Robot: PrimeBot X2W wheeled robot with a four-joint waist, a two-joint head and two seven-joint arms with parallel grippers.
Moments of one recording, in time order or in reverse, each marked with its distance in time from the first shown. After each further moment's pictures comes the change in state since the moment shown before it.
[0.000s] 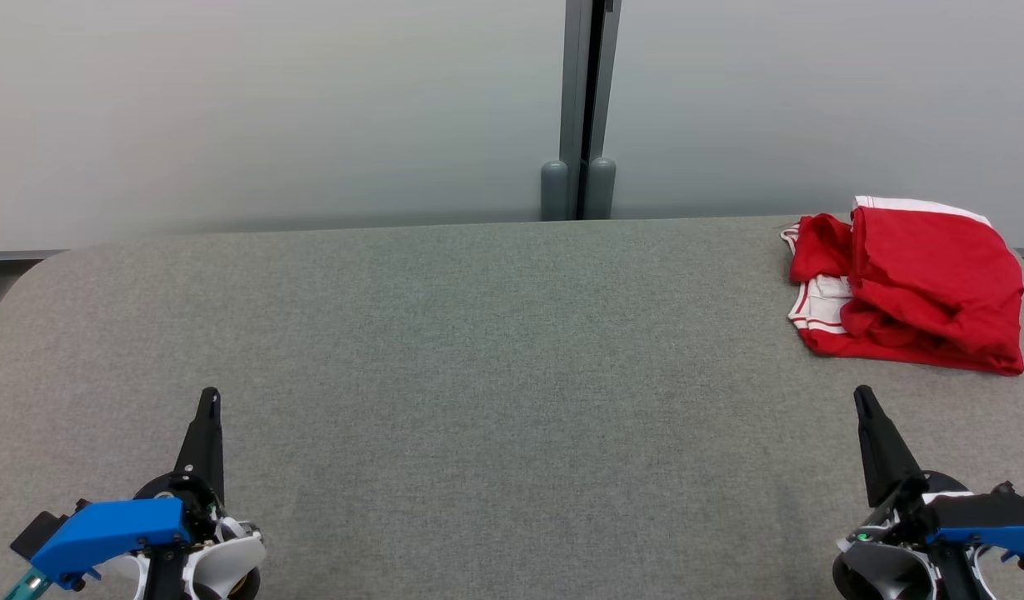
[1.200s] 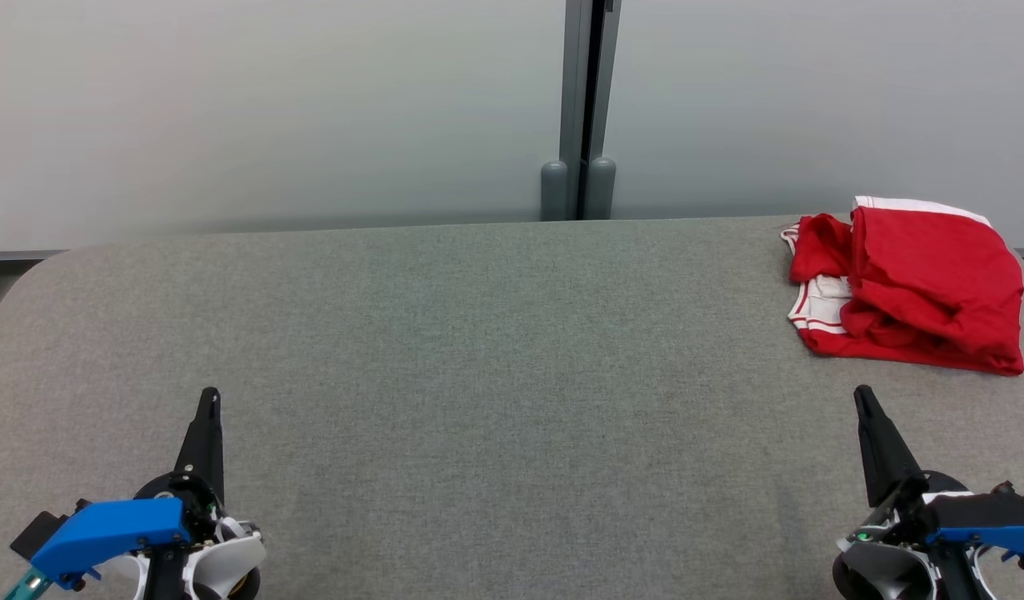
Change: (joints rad) left arm 0.000 0.000 0.000 0.000 0.000 0.000 0.000; right arm 0.000 0.000 0.000 0.000 0.000 0.000 0.000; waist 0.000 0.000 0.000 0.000
